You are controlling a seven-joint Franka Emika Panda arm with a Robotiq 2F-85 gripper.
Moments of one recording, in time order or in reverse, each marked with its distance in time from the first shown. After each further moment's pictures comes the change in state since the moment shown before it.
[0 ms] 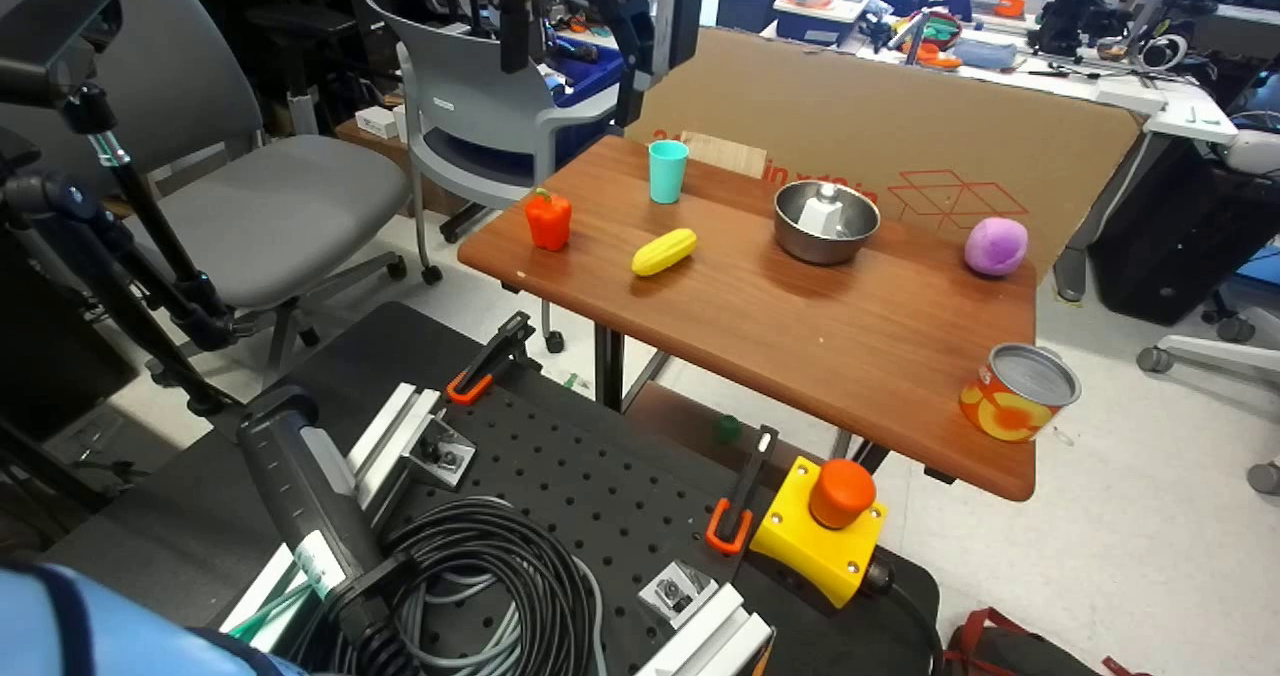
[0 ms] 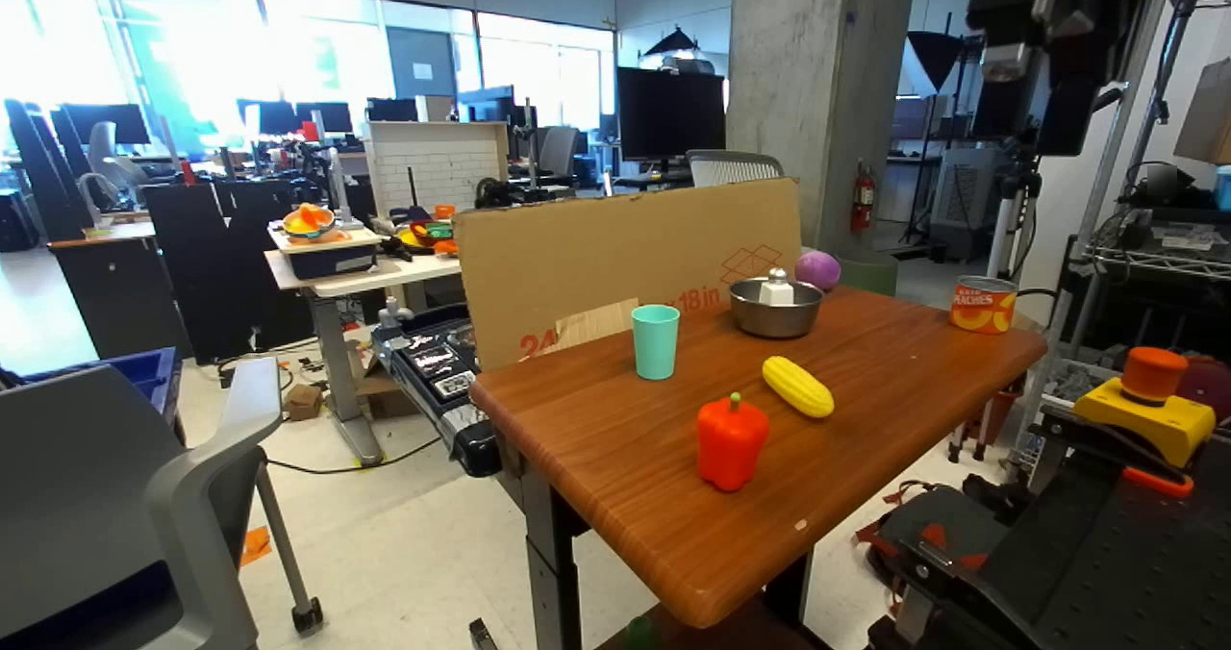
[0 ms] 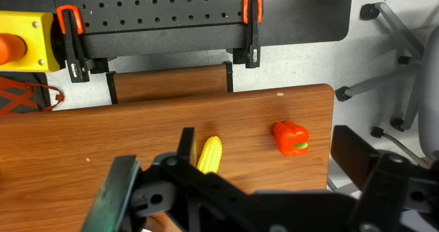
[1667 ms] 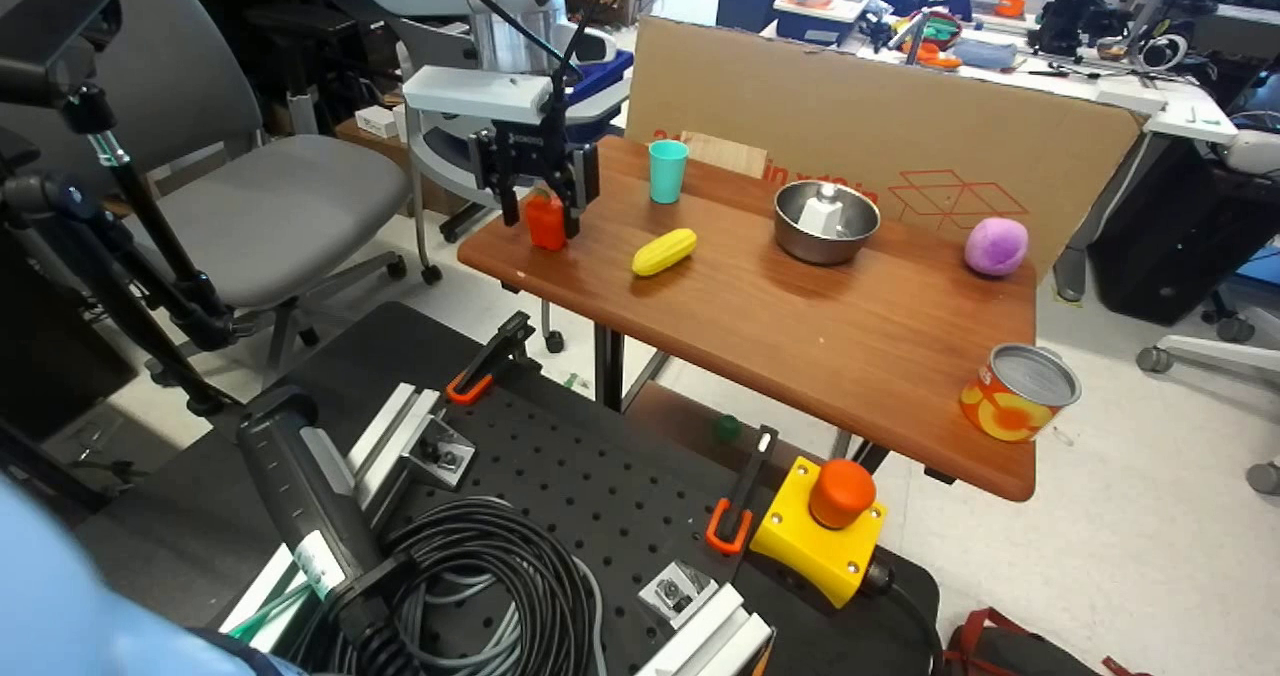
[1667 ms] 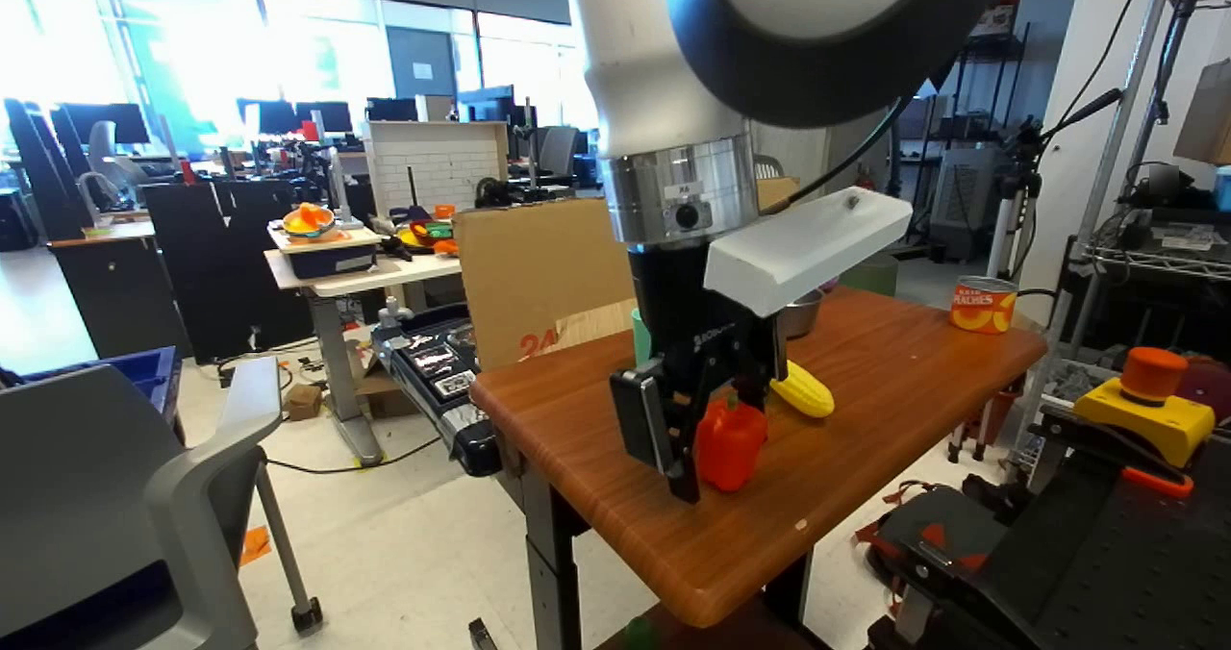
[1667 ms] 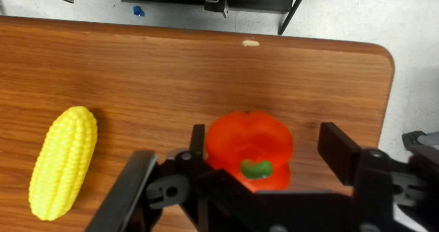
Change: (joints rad) arm 0.202 0.895 0.082 0.460 -0.374 0.276 0.411
